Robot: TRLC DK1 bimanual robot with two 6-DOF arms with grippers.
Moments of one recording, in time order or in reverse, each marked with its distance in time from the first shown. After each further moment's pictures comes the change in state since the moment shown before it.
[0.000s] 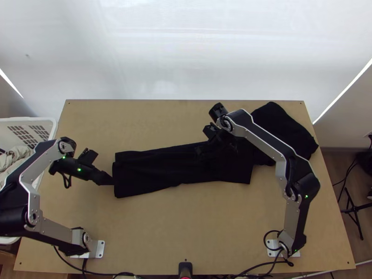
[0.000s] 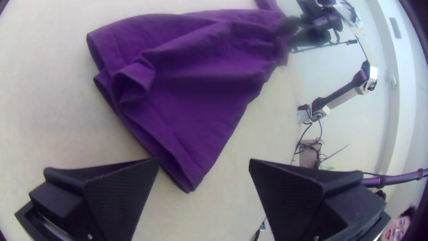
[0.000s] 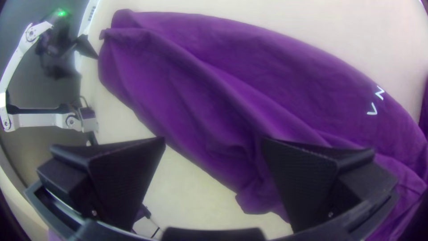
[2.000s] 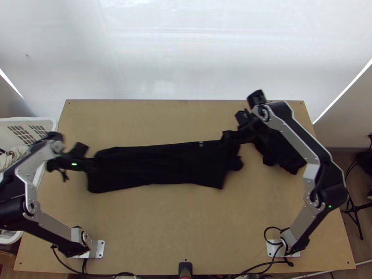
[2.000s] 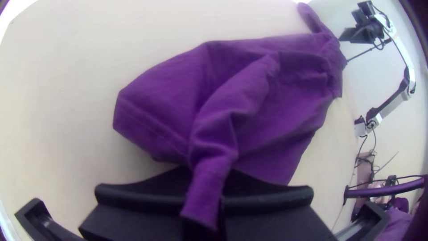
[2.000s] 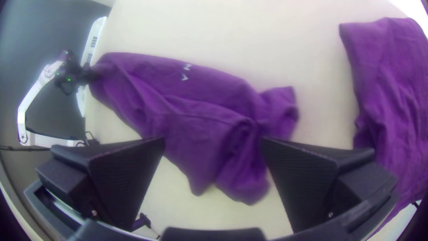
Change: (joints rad) left arm 0.145 0.079 0.026 0.374 -0.152 0.023; right arm -0.265 -0.179 -0.089 0.008 -0.011 -0.033
